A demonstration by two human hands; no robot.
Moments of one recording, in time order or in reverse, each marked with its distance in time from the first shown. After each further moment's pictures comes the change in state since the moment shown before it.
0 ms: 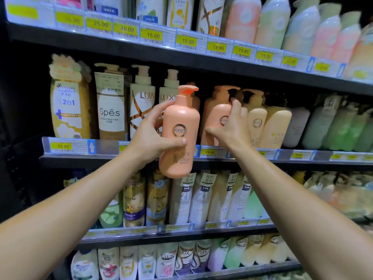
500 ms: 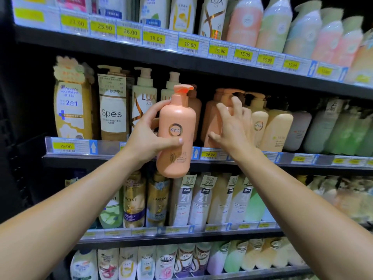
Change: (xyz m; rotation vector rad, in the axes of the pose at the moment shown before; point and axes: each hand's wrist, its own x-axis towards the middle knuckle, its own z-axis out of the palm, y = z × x) left_hand -0.003 0.004 -0.006 -0.031 0.032 -0.018; right_hand -0.005 0.000 -0.008 -0.419 0.043 -0.327
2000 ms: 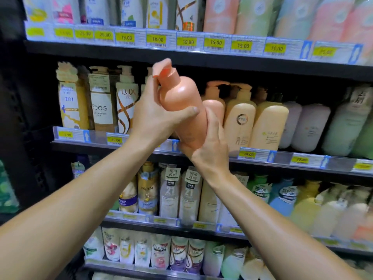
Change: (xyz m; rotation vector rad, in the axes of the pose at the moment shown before) left_hand 0.009 0.064 0.117 0.334 0.362 0.157; right_hand -0.066 0.020 0.007 0.945 0.092 -0.026
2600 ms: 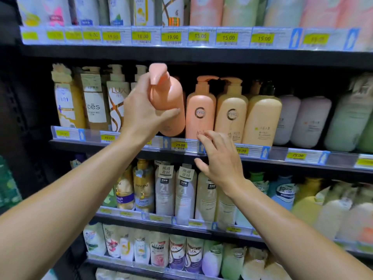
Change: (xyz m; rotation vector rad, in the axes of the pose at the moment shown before) left_hand 0.010 -0.021 0.015 0.431 0.085 0.107; right_hand -0.016 0.072 -0.037 -0.505 -0.172 -0.329
